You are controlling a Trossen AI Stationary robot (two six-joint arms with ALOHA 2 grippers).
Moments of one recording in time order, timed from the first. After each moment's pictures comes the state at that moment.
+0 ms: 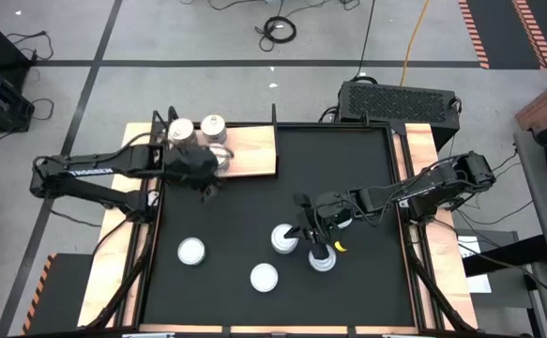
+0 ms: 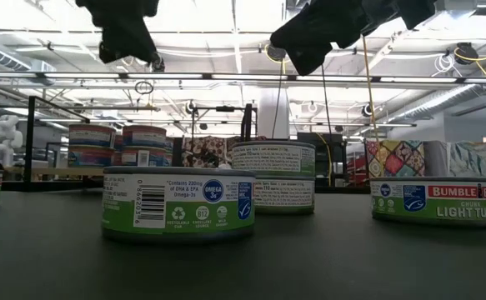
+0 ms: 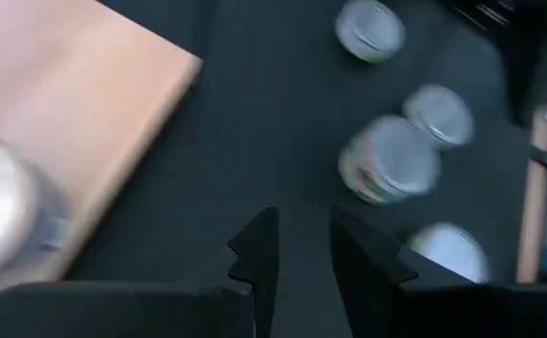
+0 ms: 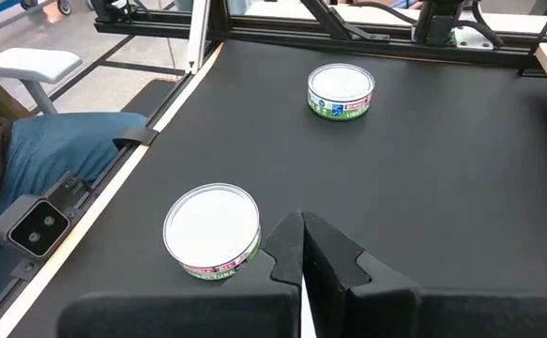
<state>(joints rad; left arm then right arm) 0.12 1.05 1.01 -0.75 0.04 -0.46 0.19 1.48 0.89 0.13 -0.13 0.04</state>
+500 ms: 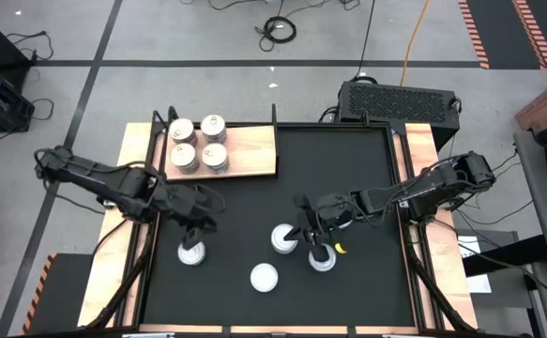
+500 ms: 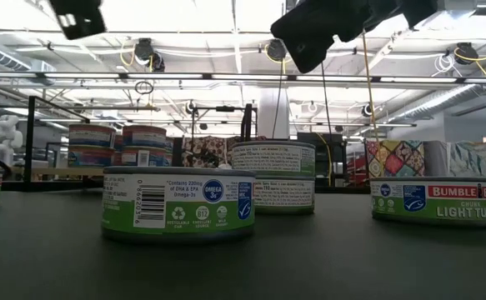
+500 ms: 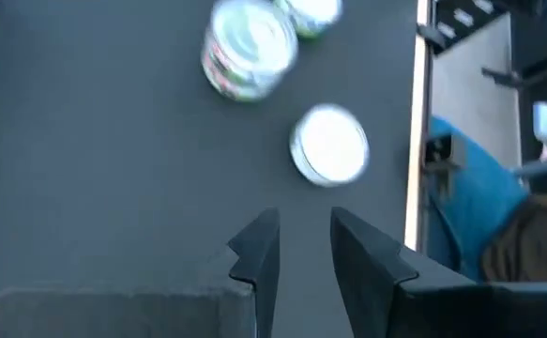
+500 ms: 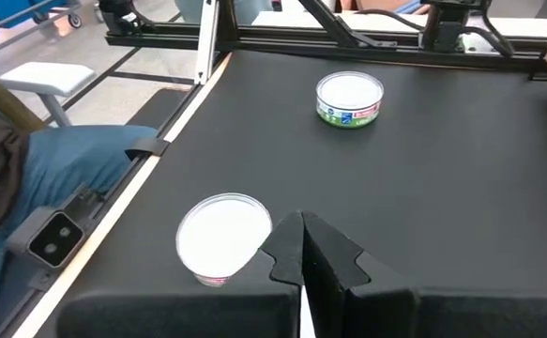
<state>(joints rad) -0.29 1.05 1.01 -0.78 0.04 -0.62 0.20 1.48 0.89 0.15 -0.13 0.08</state>
